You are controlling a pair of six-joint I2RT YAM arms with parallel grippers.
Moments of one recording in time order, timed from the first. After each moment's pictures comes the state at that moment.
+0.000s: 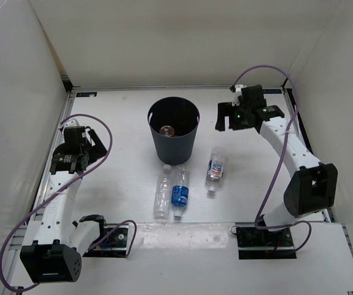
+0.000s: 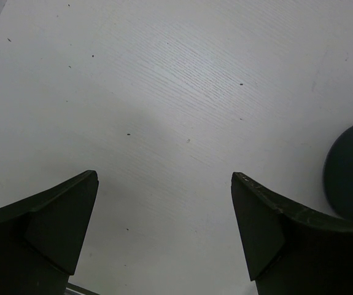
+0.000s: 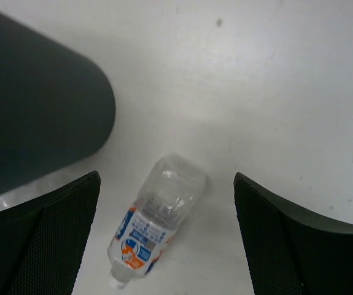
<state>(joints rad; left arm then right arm) 0.04 0.96 0.90 -0.75 -0.22 -0.43 0.28 1.54 1.41 -0.64 -0.17 0.11</state>
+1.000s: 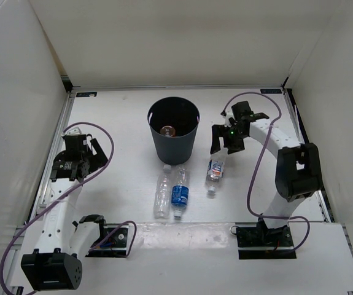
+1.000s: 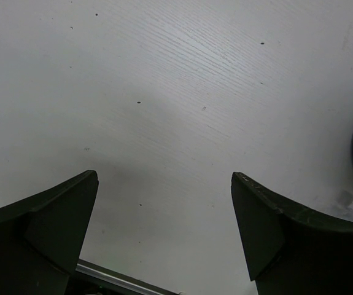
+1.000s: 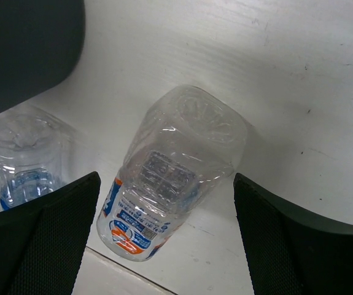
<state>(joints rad) 0.04 0.89 0.84 -0.82 -0.20 -0.41 0.28 1.71 1.24 -0.72 -0.35 0.12</state>
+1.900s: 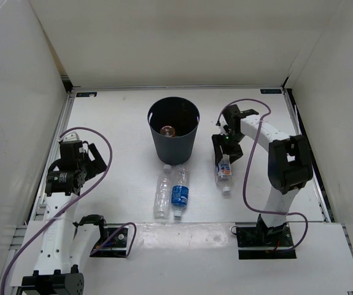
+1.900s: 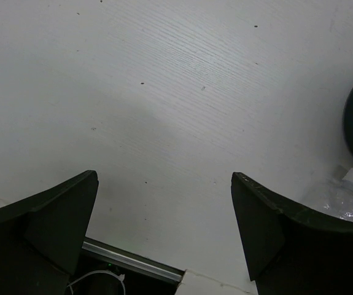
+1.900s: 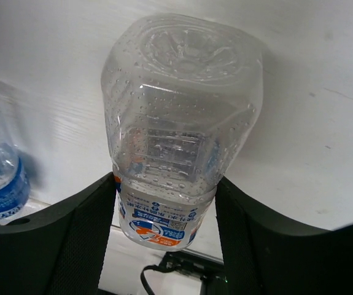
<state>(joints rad) 0.04 0.76 0.86 -0.95 -0.18 -0.39 0.35 1.83 1.33 -0.97 -0.23 0.11</state>
